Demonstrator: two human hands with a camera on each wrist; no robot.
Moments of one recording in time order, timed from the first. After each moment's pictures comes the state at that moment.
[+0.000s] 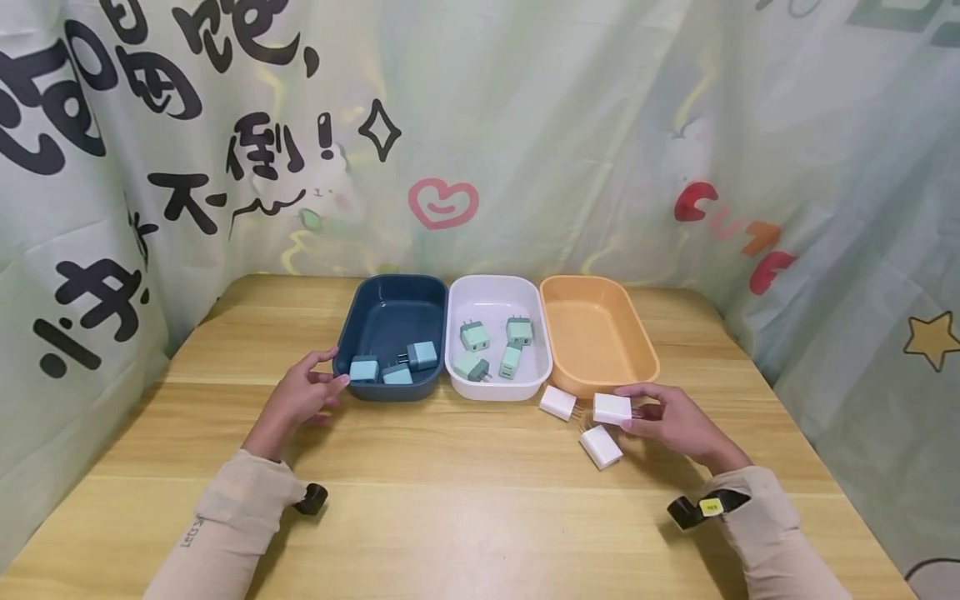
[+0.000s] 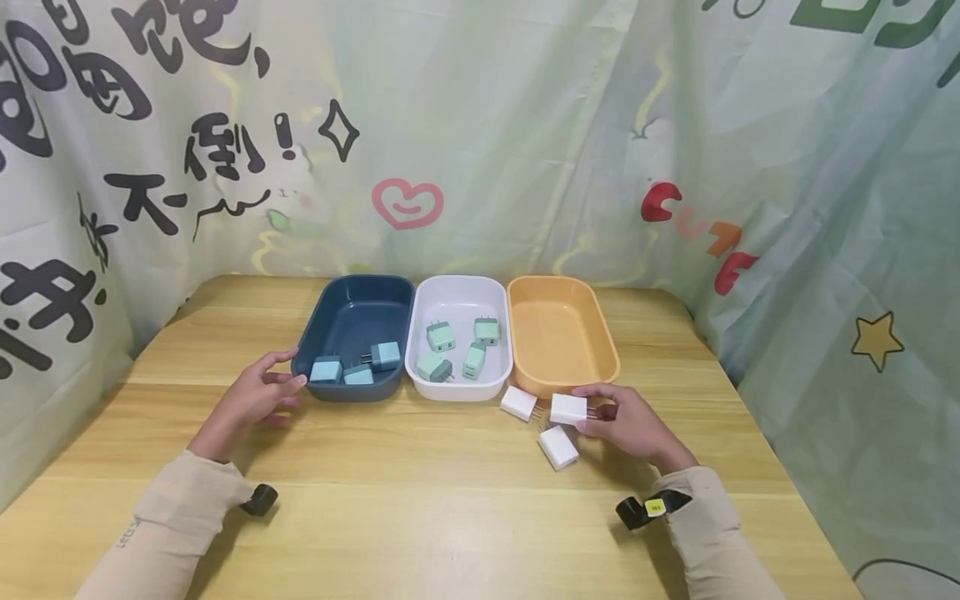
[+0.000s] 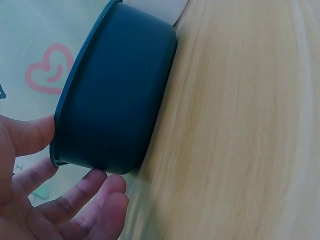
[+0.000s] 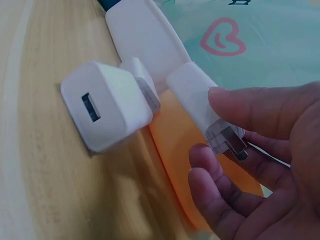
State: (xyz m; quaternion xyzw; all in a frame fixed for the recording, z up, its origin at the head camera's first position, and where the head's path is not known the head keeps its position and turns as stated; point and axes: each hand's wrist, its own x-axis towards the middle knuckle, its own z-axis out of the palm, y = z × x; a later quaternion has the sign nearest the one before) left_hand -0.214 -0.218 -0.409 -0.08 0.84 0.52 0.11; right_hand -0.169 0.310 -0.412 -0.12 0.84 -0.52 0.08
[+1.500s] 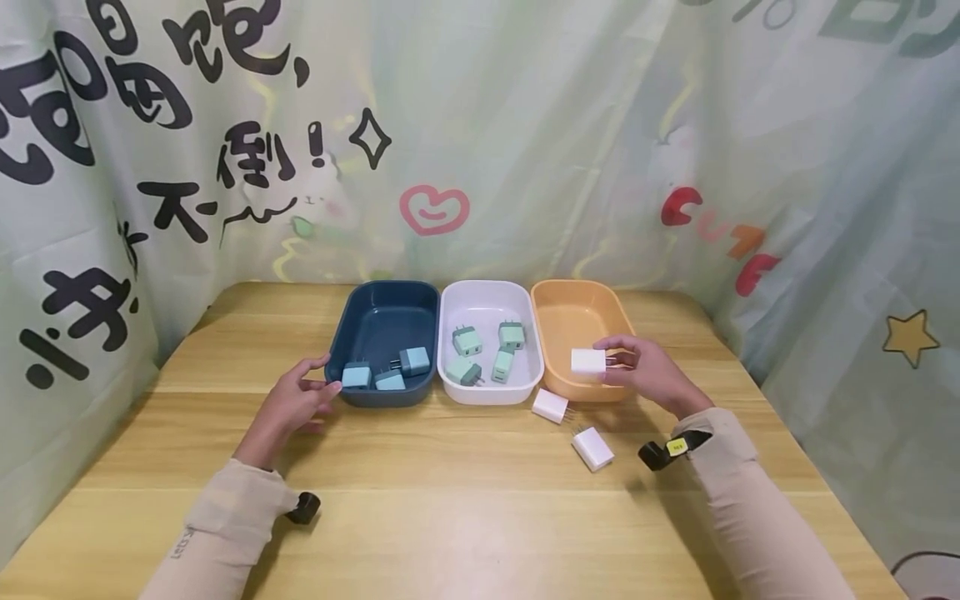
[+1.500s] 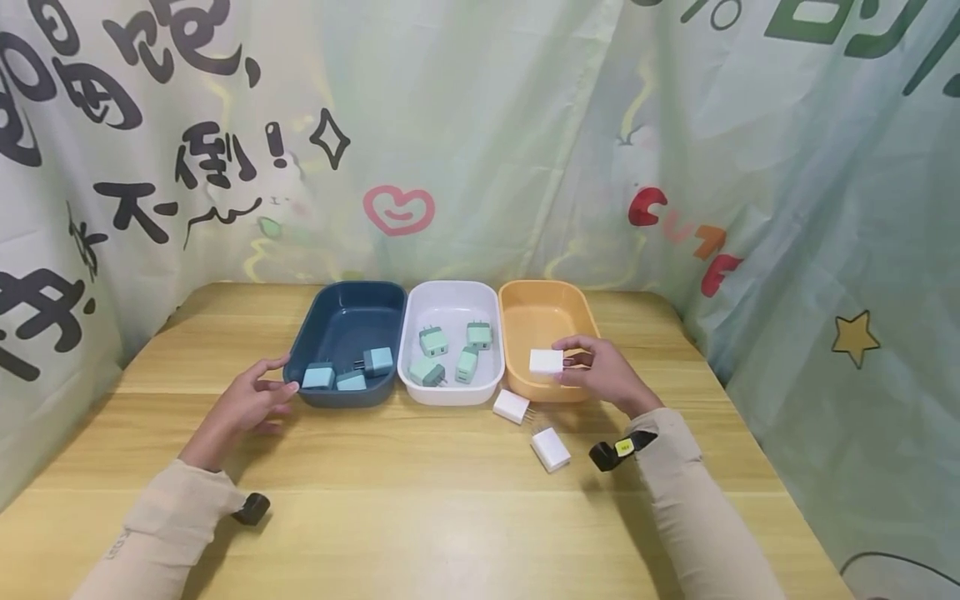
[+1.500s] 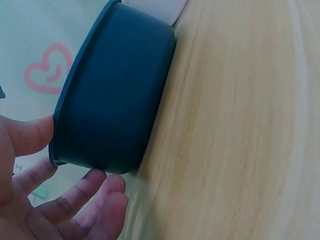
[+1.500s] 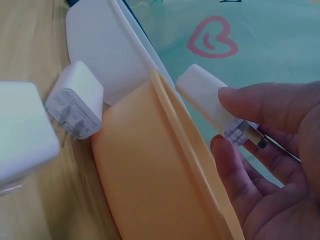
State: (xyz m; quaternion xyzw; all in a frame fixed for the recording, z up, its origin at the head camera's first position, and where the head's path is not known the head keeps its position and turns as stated) left_hand -0.212 -0.217 -0.411 -0.07 0.85 0.52 0.11; right_hand -0.222 0.298 -0.381 -0.10 0.83 -0.54 0.06
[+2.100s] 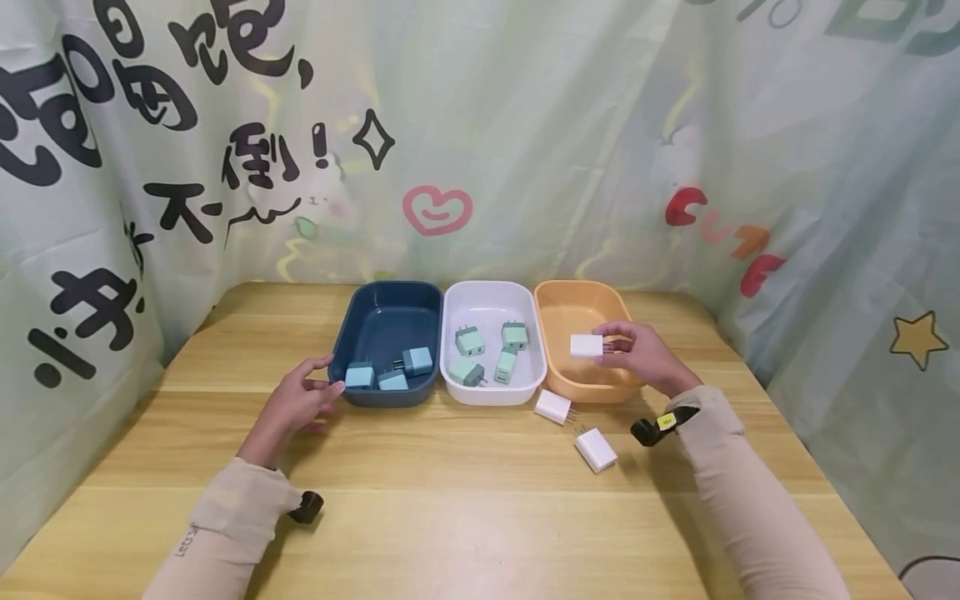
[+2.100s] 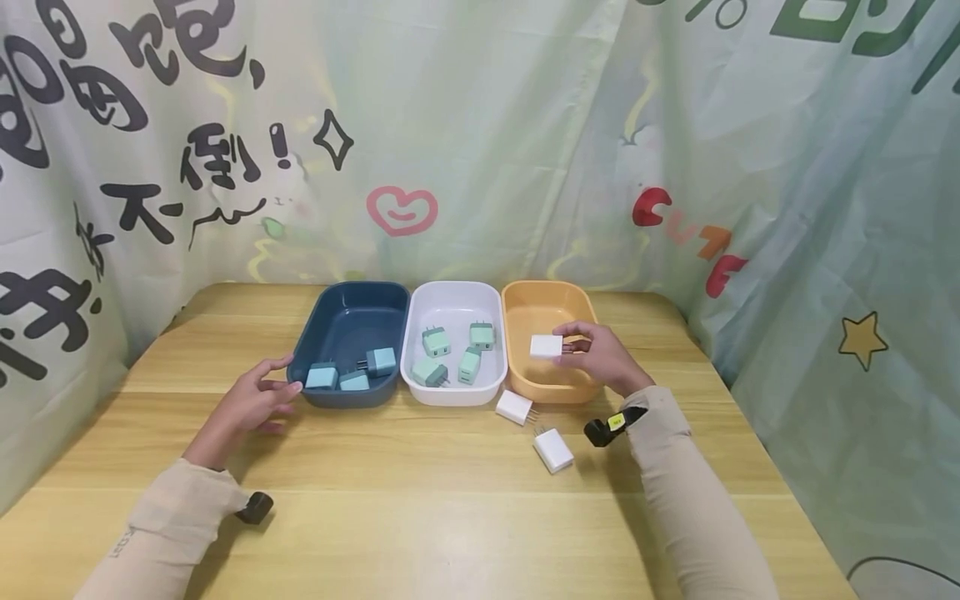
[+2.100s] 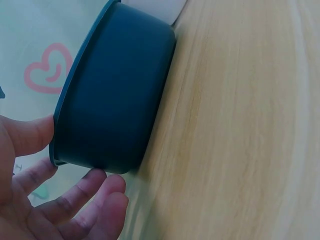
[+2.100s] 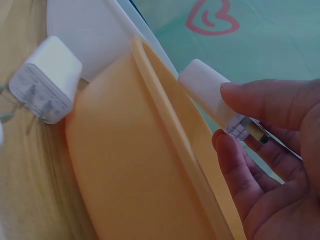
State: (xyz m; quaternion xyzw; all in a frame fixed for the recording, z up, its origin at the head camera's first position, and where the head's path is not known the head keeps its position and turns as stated) left_hand -0.213 -0.220 -0.411 -0.07 0.85 0.51 0.11; right_hand -0.251 0.298 -0.382 -0.09 0.82 -0.56 0.07
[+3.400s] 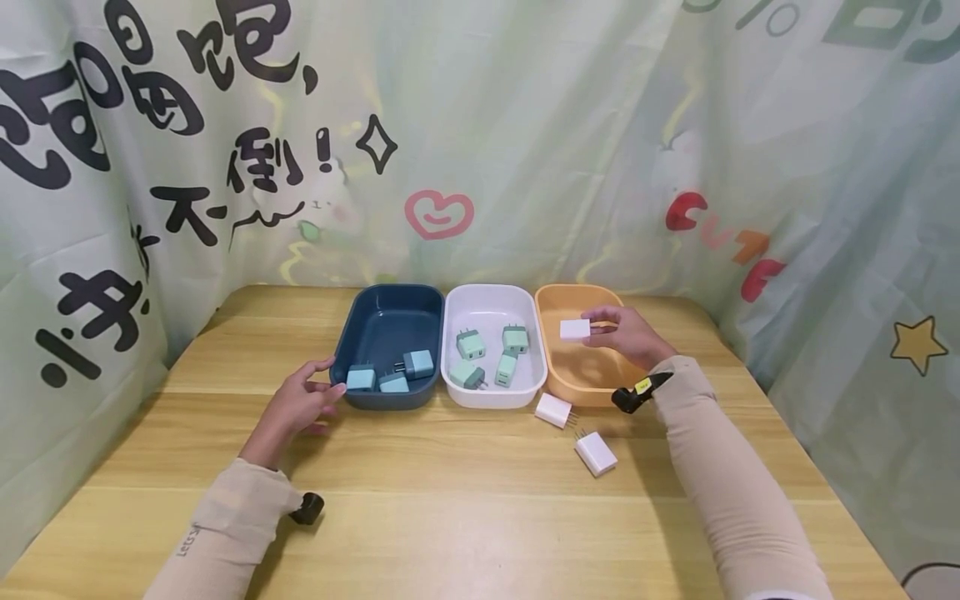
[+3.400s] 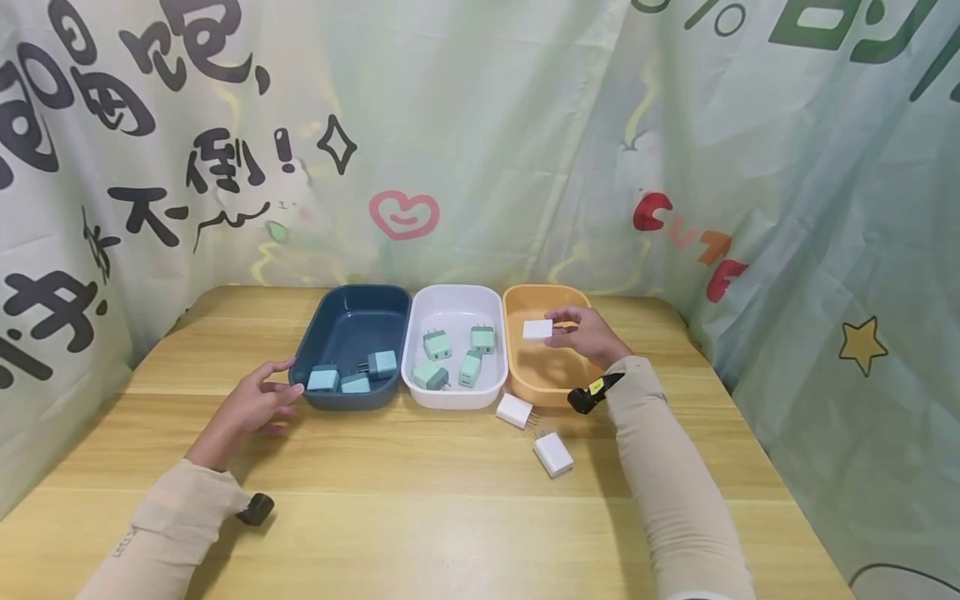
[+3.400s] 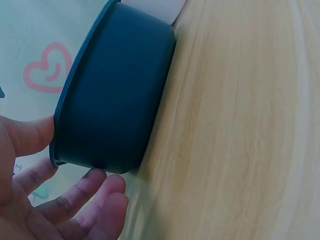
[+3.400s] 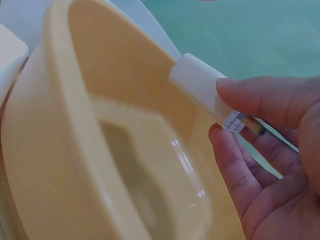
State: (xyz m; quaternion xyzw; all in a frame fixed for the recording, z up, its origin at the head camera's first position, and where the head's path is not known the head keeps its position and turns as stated) left_hand -0.211 -0.216 -0.408 -0.08 0.85 0.51 0.11; right_hand -0.300 0.293 -0.386 -0.10 0.81 -0.57 0.07
